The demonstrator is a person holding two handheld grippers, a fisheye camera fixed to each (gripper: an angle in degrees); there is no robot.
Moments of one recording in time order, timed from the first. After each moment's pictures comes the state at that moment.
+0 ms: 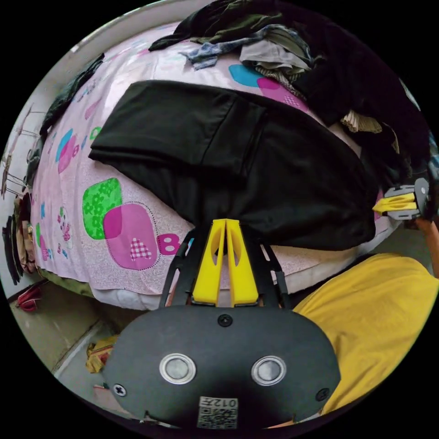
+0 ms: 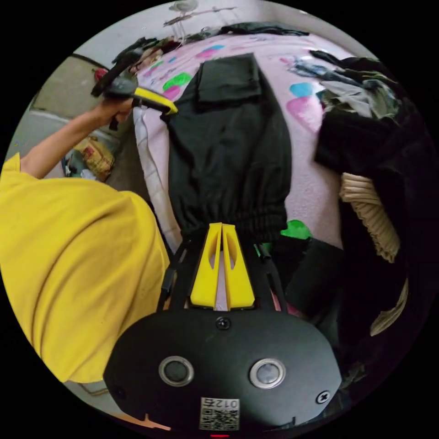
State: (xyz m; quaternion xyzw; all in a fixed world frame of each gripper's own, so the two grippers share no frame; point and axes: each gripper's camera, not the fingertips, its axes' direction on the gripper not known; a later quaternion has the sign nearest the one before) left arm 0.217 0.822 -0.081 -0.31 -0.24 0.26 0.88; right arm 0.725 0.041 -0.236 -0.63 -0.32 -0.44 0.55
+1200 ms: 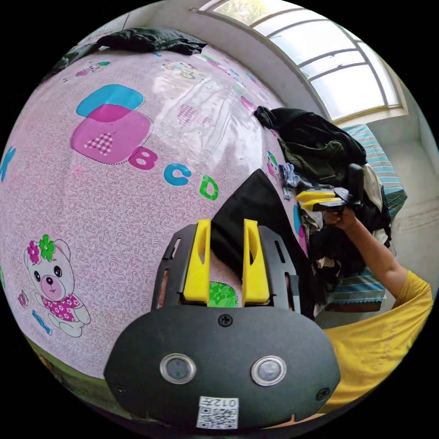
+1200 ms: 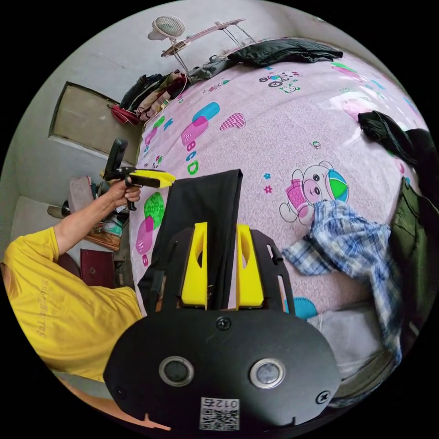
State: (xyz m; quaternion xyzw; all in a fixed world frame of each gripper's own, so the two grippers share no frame) left arm -0.263 0.563 -0.109 -0.19 -0.01 0.02 0.98; right arm 0.300 0.028 0.114 -0.64 -0.45 -0.38 0.50
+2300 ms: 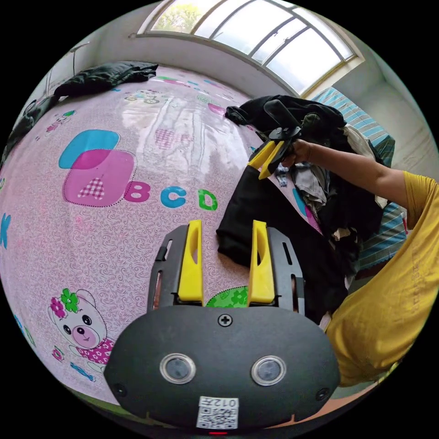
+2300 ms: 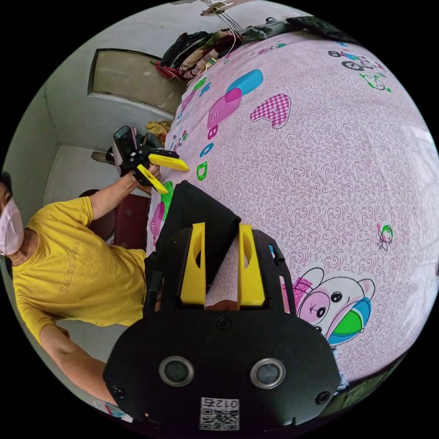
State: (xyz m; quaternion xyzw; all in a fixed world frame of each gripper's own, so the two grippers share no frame) left arm -0.362 0.517 -0.129 -0.15 0.01 0.16 0.97; right arm 0.104 0.060 0.253 -0.68 -0.54 -0.41 0.27
